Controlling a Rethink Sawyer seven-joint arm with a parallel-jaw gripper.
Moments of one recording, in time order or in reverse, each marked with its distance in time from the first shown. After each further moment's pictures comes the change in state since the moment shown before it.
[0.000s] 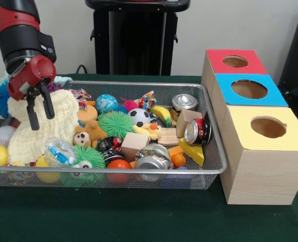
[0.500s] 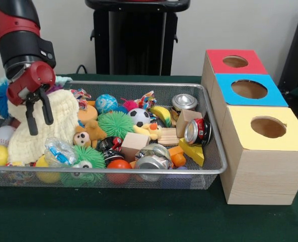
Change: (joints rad) arm 0.000 0.027 0.000 -0.025 -0.034 0.000 0.000
